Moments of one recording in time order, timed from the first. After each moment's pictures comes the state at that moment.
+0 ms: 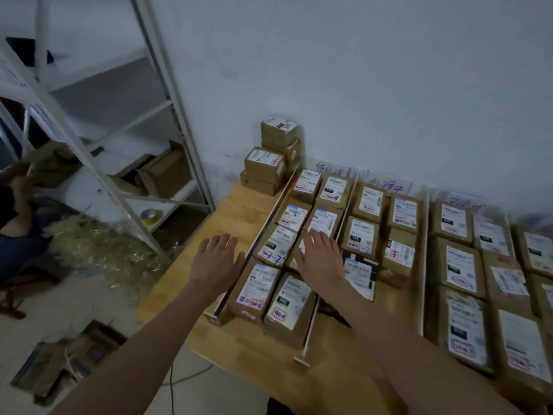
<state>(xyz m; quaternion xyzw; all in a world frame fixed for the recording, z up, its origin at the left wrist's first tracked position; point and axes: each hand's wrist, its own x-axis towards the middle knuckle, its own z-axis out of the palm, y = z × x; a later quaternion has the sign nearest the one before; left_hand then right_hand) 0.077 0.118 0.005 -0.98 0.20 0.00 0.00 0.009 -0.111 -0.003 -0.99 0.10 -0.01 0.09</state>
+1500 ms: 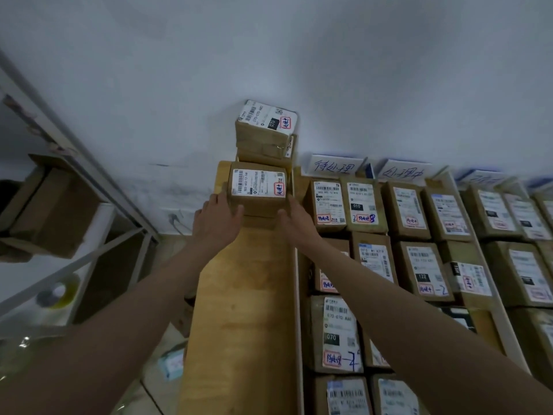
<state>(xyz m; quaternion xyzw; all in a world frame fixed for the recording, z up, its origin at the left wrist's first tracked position) 0.544 0.034 -0.087 -0.93 0.27 0.14 -0.20 0.420 -0.097 -0.064 -0.82 0.35 -0.01 0.46</state>
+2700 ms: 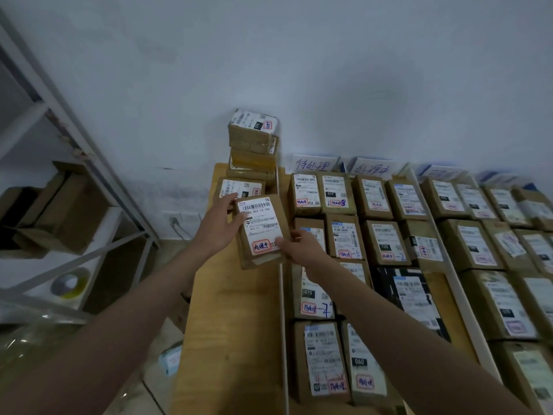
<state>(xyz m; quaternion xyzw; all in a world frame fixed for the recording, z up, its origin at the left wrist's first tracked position) 0.441 0.097 -0.022 -0.83 0.32 0.19 -0.42 0.280 -0.033 -0.016 -0.63 0.45 0.01 0.63</state>
